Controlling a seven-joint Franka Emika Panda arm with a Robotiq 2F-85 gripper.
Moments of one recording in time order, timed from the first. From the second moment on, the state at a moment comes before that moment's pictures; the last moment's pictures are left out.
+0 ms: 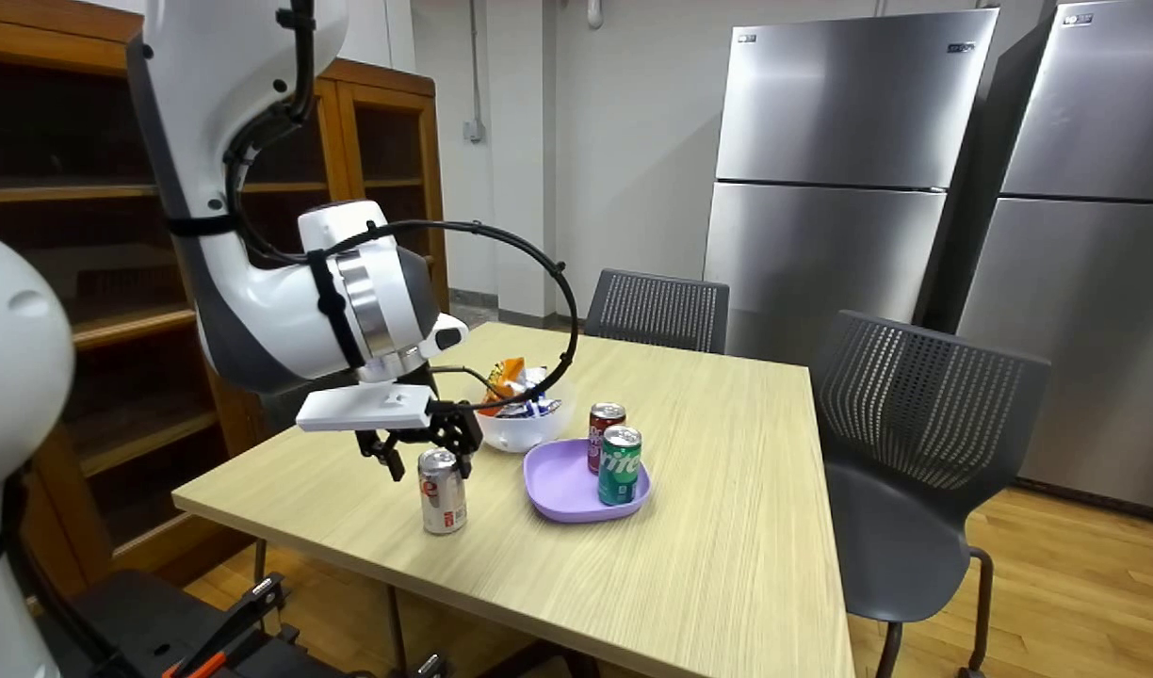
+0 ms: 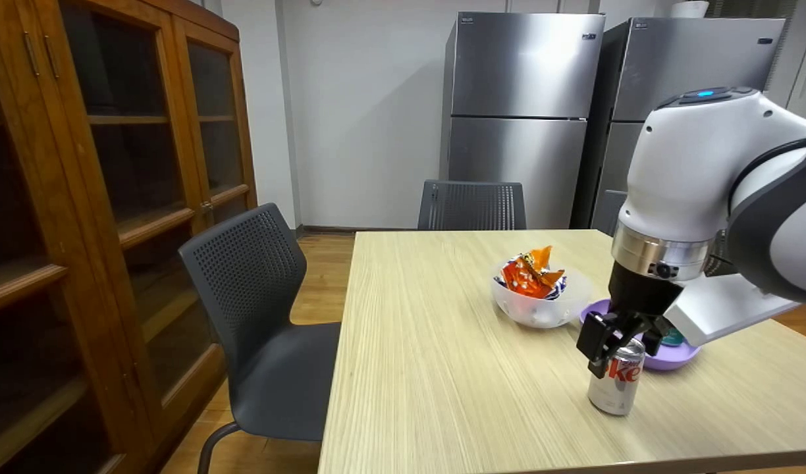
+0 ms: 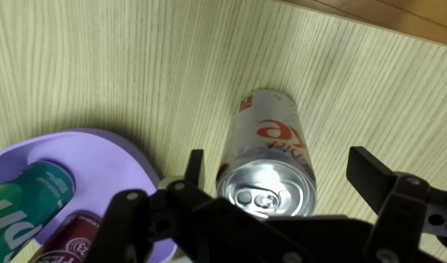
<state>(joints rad) 0.30 0.23 -0.28 -2.70 -0.84 3.07 0.52</state>
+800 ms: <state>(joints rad) 0.27 0.27 -0.24 -2.68 -0.76 3.08 0.48</state>
